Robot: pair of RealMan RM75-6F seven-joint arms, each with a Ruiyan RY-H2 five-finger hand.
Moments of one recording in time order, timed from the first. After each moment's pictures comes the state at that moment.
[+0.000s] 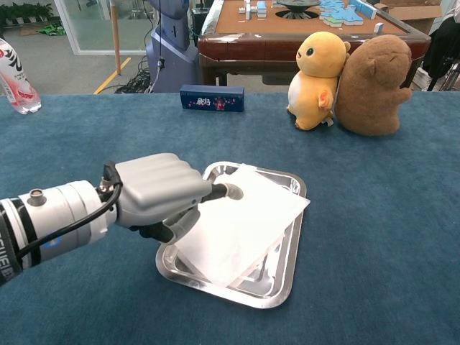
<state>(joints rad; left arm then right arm) -0.80 -1.63 -0.05 -1.71 1.14 0.97 0.87 0.04 -0.99 0.15 -1.63 -1.37 1.50 0.07</state>
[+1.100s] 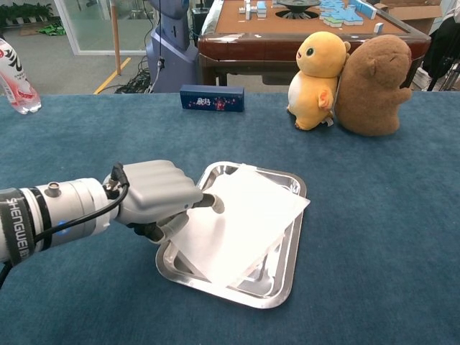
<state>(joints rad) -0.89 -1.61 -0.02 -1.64 1.02 0.90 0.87 0.04 -0.99 0.15 -1.62 -1.36 1.50 0.07</state>
